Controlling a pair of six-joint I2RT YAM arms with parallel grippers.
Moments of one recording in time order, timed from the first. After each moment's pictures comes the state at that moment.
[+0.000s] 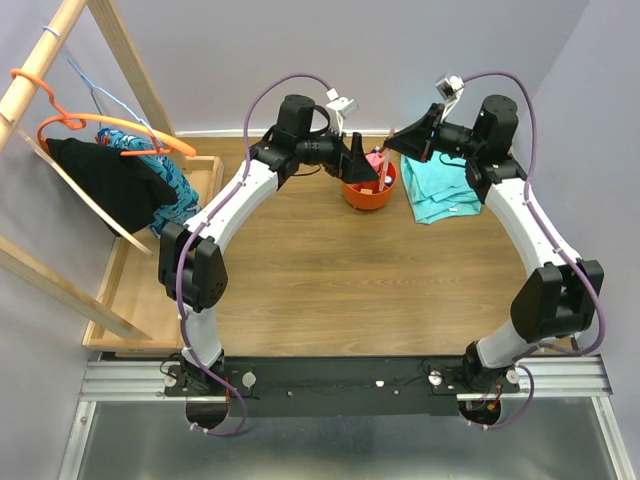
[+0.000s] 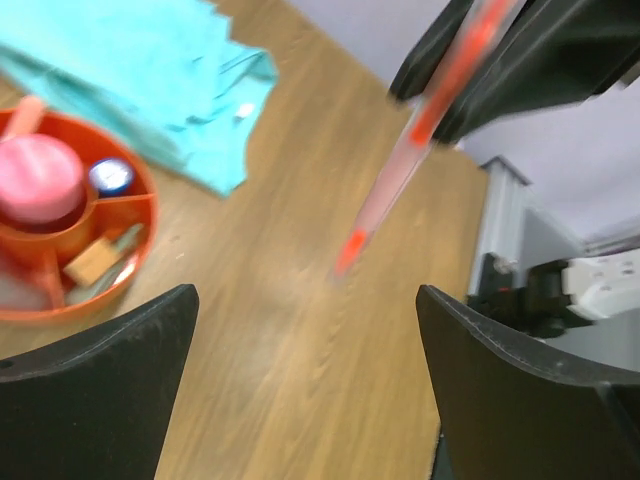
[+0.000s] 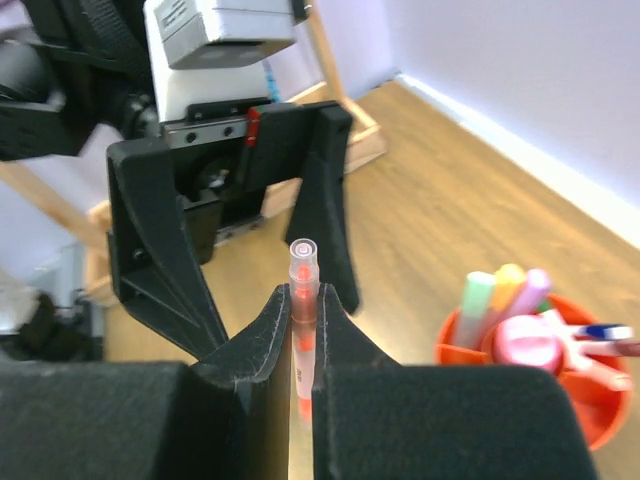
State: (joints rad) left arm -0.50 1.88 1.80 -0.27 0.82 -0.28; right arm 0.14 1.56 1.41 0.12 -1.02 0.25
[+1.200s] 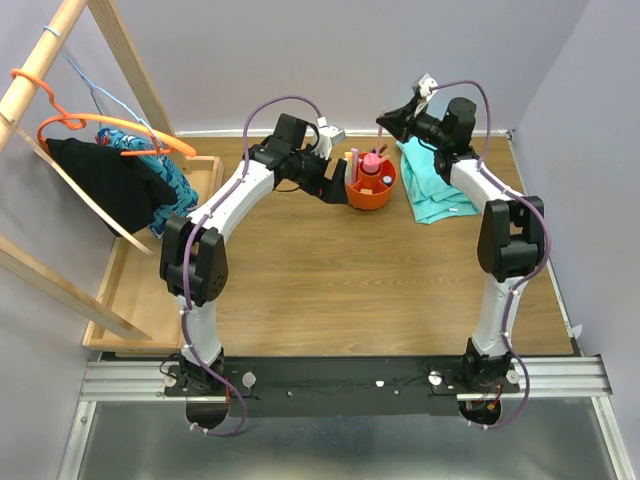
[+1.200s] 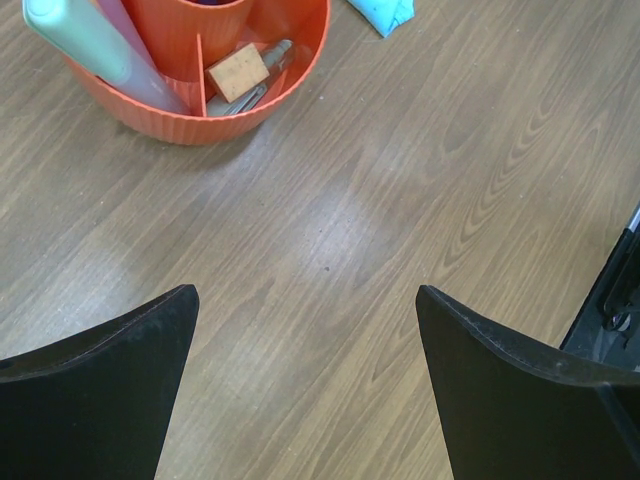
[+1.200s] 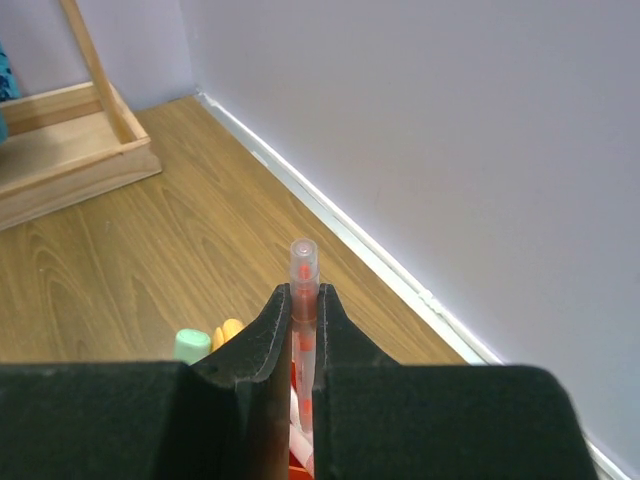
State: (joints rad) left arm -0.43 1.91 1.74 -0.60 0.60 0.02; right arm 0.14 2.06 1.63 0.51 -0.80 -0.02
